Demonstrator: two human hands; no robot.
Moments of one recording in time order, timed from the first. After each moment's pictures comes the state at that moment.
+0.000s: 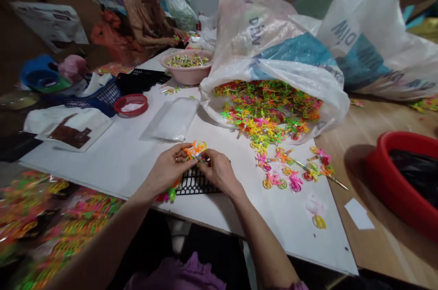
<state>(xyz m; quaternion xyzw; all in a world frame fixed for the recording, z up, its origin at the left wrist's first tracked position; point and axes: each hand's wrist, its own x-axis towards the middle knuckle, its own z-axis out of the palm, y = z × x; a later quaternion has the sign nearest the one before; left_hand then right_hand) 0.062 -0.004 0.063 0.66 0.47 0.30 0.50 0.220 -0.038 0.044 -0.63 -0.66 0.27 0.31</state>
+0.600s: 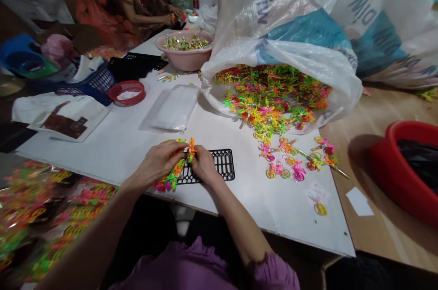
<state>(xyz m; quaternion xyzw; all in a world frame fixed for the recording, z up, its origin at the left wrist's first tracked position) 0.019 0.015 0.043 0.89 0.38 0.18 0.18 0.170 -0.020 -0.029 -0.61 -0.65 0.30 0.34</state>
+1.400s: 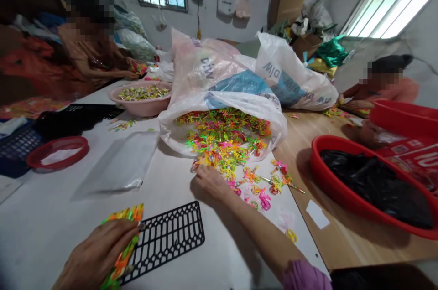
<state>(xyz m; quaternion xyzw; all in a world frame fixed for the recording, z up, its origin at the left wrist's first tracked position) 0.010 0.011 0.017 0.91 0.24 0.35 -0.01 0.319 0.001 0.005 -0.57 -0.82 -0.08 0.02</state>
